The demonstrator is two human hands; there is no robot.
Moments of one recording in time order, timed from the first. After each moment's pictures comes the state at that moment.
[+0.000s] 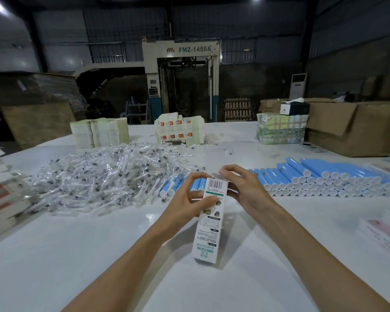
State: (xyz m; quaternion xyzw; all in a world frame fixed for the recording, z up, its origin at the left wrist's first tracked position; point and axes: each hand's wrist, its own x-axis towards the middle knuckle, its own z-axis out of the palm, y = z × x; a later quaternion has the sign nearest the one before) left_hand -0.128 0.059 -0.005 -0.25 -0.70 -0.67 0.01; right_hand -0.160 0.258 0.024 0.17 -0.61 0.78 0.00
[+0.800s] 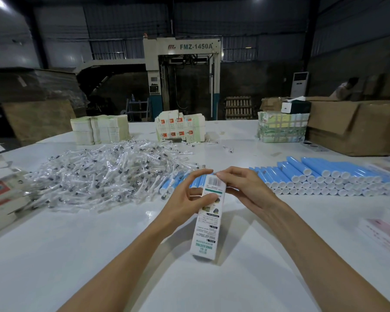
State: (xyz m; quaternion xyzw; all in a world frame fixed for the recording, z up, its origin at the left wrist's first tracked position) left_hand -0.133 0.055 -0.008 -0.25 -0.71 -0.66 0.04; right_hand -0.160 0.267 0.025 0.23 -0.62 0.75 -0.06
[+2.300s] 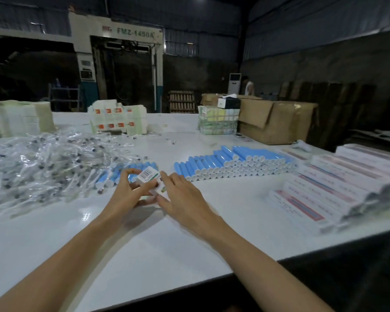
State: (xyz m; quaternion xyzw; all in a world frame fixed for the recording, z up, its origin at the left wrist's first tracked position) left_hand -0.142 0.074 -0.028 -0.13 -0.63 -0.76 0.03; right_hand -0.100 0.252 -0.012 0.18 -0.95 0.13 0.23
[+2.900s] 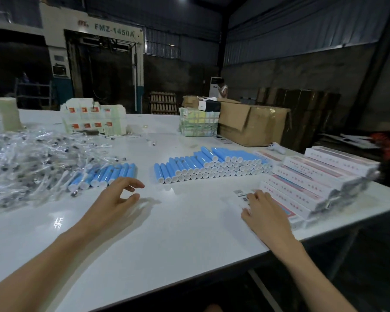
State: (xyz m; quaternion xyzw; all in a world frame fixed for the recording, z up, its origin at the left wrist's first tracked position) left_hand -0.126 0.076 -0.032 -0.28 -0.83 -0.47 0.13; right_hand -0.012 0.462 -0.040 -0.13 -0.96 -0.06 0.22
